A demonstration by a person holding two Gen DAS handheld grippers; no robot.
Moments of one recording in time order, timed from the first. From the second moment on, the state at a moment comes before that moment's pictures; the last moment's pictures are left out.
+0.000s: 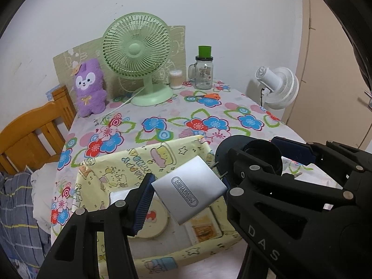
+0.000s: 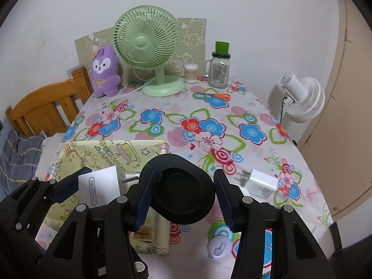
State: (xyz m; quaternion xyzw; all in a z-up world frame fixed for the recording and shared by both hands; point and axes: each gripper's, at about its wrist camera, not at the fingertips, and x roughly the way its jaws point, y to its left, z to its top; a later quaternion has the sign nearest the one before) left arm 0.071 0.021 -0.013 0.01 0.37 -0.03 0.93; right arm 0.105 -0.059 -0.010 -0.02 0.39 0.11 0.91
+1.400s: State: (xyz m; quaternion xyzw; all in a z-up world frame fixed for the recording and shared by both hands) left arm 0.107 0.098 -0.048 -0.03 0.41 0.02 0.91; right arm 0.150 0.025 -0.042 -0.05 0.42 0.17 0.89
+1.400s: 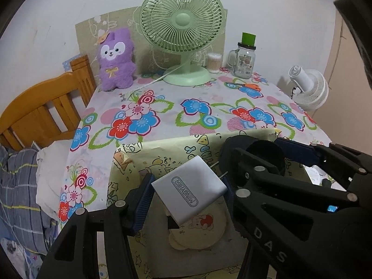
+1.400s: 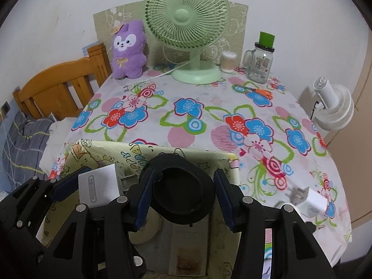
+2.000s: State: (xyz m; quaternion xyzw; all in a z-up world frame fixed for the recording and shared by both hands) left arm 0.111 0.102 -0.056 -0.05 0.45 0.04 0.89; right arm 0.159 0.031 -0.059 -0.02 0.46 0.20 0.86
